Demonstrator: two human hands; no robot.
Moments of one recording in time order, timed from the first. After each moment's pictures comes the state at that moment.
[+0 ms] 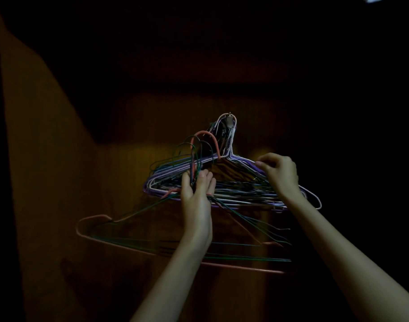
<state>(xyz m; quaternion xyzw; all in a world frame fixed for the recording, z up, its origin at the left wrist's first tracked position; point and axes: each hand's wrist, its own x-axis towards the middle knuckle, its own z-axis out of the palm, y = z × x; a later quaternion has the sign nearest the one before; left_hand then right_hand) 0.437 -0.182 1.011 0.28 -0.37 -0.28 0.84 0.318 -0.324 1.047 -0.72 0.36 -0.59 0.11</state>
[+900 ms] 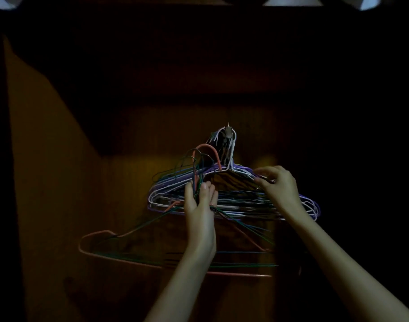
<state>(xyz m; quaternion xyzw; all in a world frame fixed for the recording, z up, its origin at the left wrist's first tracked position) 0.431 -0.188 1.014 0.30 -0.37 -0.26 0.84 0.318 -0.318 1.038 -0.74 0.35 -0.57 0.08</state>
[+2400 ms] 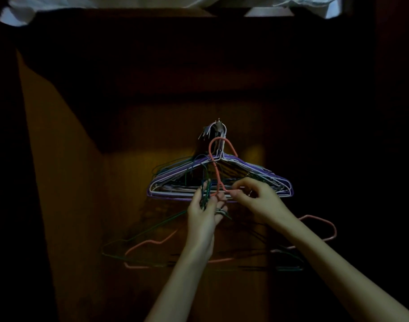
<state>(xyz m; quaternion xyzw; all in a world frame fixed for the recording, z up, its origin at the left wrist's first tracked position) 0.410 -0.134 0.993 0.39 -0.42 -0.32 0.76 0.299 -0.218 1.009 -0.82 0.27 -0.47 0.20</state>
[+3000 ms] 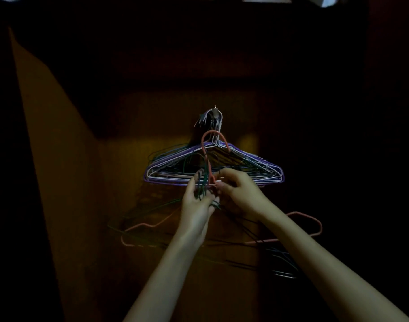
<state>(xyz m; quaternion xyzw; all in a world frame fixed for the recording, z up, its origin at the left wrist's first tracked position) 0.411 -0.115 0.985 0.38 -0.40 -0.36 0.75 0.320 -0.200 1.002 -0.83 0.23 -0.44 0.26</state>
